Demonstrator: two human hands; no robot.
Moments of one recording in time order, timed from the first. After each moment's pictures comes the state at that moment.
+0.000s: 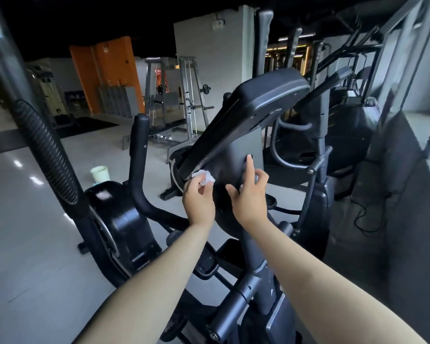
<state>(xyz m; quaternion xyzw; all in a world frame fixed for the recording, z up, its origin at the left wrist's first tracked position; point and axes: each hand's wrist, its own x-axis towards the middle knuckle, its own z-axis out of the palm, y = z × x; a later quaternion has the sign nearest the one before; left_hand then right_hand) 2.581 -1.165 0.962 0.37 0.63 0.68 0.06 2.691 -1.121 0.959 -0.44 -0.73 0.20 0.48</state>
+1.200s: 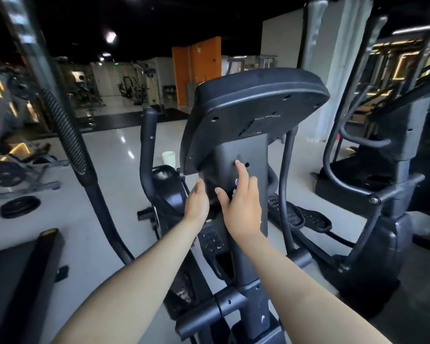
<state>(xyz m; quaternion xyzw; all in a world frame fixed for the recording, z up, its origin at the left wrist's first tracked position) 2.616 -1.134 0.954 0.22 0.70 0.66 0.16 2.722 -1.087 0.963 -0.27 -0.80 0.23 0.49</state>
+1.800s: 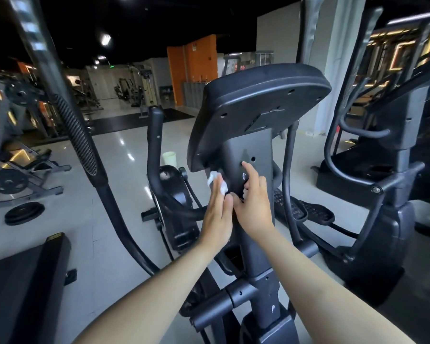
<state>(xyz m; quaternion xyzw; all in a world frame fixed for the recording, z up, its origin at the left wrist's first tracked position) 2.664 -1.170 0.934 0.46 0.67 0.57 0.06 2.741 -1.089 0.960 -0.23 -0.78 0.36 0.45</state>
